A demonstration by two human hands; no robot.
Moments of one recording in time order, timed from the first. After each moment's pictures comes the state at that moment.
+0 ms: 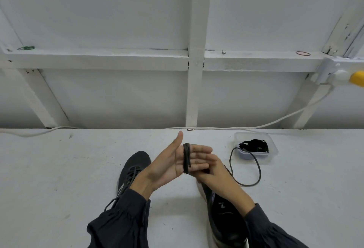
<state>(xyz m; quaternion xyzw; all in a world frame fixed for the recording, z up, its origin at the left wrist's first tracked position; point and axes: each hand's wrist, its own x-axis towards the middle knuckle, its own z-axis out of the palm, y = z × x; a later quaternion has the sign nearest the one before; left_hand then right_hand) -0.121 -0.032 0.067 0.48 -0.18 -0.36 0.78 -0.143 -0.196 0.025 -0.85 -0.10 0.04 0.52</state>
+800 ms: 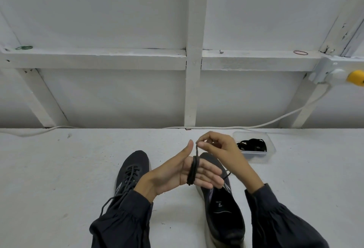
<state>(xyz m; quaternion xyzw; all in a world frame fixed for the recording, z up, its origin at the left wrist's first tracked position) -0.131 -0.044 0.063 0.55 -0.24 -0.43 0.68 -0.121 -0.224 0.063 -0.80 -0.14 -0.05 0.57</state>
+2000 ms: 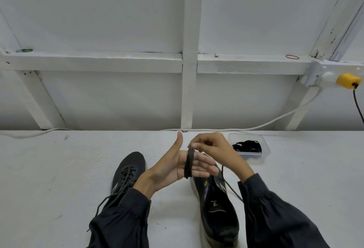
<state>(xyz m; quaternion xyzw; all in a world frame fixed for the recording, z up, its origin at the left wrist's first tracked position) -0.128 -0.051 0.059 0.55 -0.21 -0.37 0.72 -0.105 -0.228 0.062 -0.84 -0.20 -0.02 0.50</state>
